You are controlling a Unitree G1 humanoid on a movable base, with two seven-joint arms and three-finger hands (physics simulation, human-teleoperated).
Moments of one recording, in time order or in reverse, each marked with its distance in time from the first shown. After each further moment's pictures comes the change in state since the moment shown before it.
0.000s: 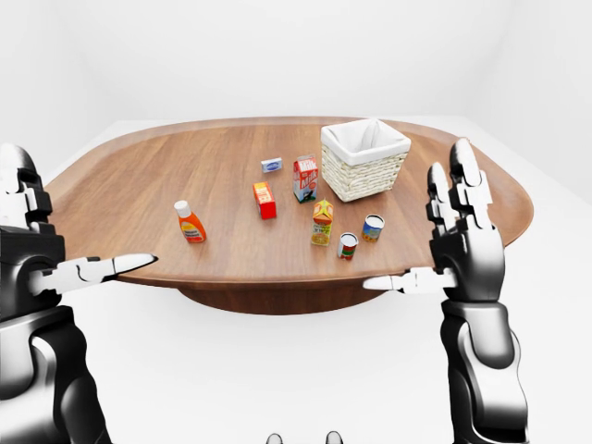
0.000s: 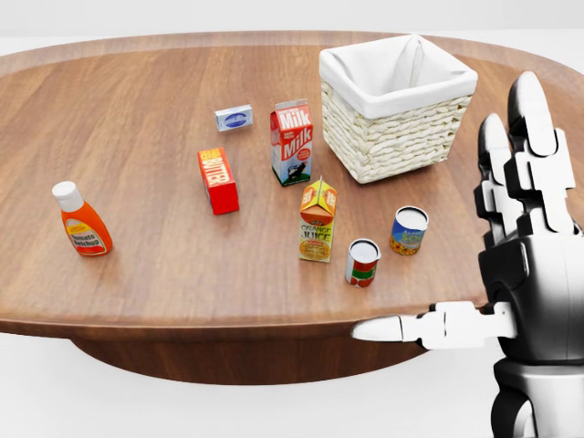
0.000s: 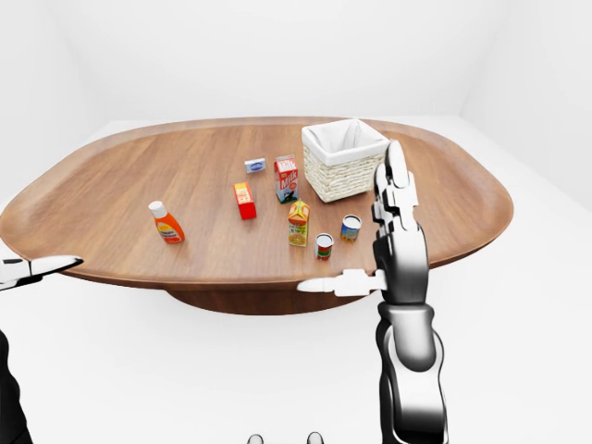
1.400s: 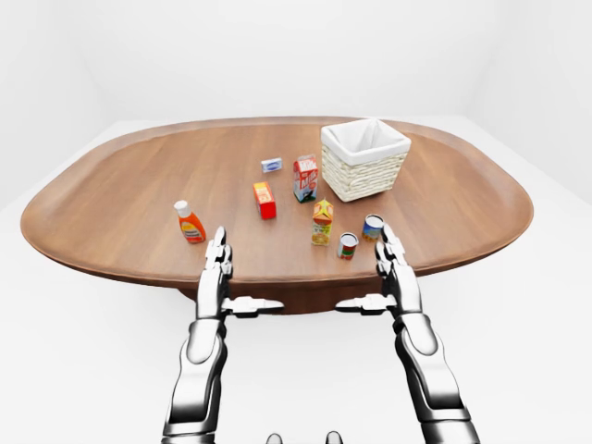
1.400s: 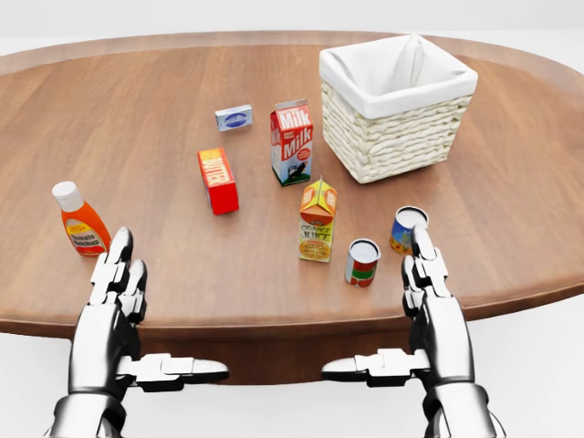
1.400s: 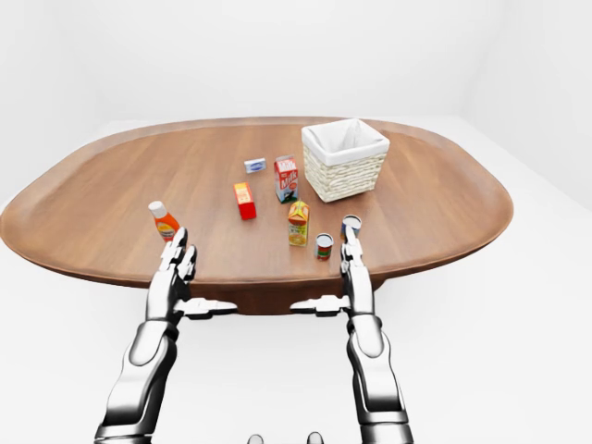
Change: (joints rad) left arm 0.105 -0.257 -0.537 0.513 0.327 -0.046 0.042; right arm 0.014 0.029 0.063 0.616 0.049 -0.078 -0.060
